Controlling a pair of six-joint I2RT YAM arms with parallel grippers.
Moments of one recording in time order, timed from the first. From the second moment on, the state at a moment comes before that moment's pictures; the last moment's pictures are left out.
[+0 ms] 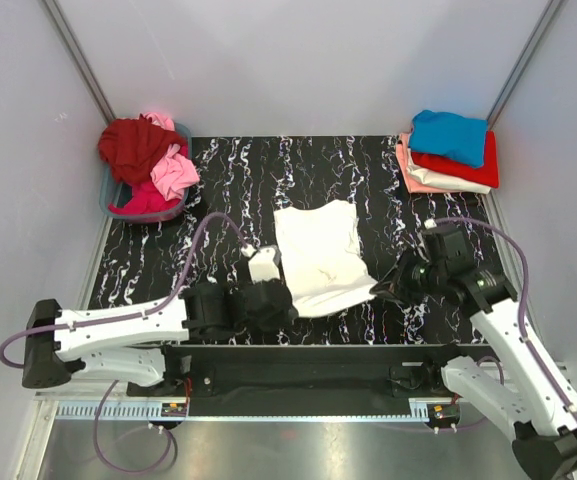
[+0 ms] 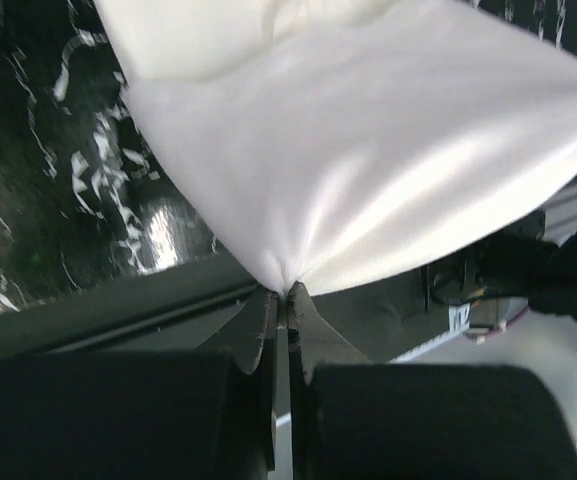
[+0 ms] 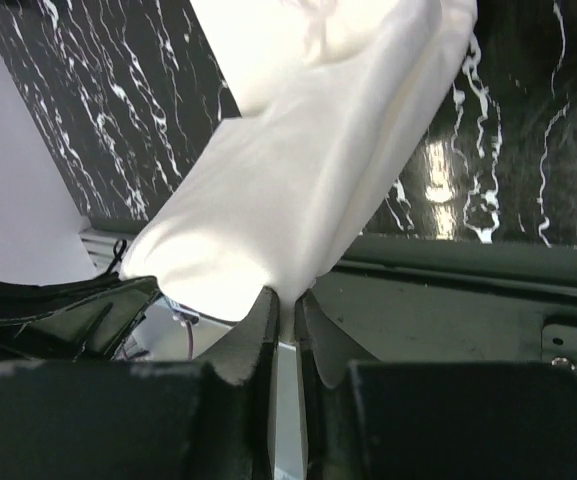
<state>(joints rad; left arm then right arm) -1.33 1.13 0.92 -0.67 -0.40 -1.20 0.37 0.80 0.87 -0.98 -0.31 0.88</state>
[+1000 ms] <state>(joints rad) -0.71 1.36 1.15 -0.55 0.07 -0.83 0.28 1.44 1.46 -0.98 -0.21 0.68</state>
